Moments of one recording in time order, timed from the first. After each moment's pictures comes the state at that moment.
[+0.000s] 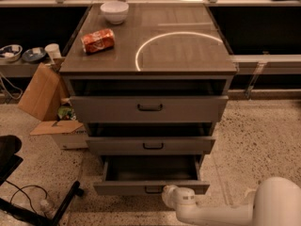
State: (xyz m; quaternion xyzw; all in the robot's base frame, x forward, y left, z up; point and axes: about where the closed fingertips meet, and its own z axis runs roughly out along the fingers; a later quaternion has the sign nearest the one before) arm 0.536 -0.087 0.162 -0.58 0.76 -0.07 0.29
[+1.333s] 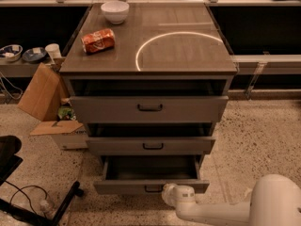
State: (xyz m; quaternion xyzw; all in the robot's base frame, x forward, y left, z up) arm 0.549 -0.088 0.164 -0.58 0.76 -0.07 0.29
